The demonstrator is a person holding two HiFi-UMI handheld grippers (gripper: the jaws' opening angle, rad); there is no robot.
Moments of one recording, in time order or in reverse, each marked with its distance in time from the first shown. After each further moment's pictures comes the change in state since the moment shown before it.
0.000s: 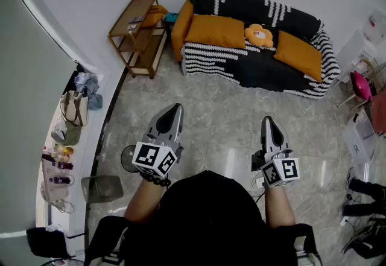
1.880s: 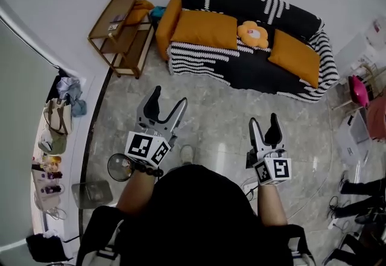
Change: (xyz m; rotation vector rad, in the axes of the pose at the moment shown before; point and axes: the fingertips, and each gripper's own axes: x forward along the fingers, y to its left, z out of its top) left arm 0.158 0.040 -0.017 0.007 -0.013 -0.014; right arm 0.102 -0.102 -0.016 -0.078 0.062 -0.065
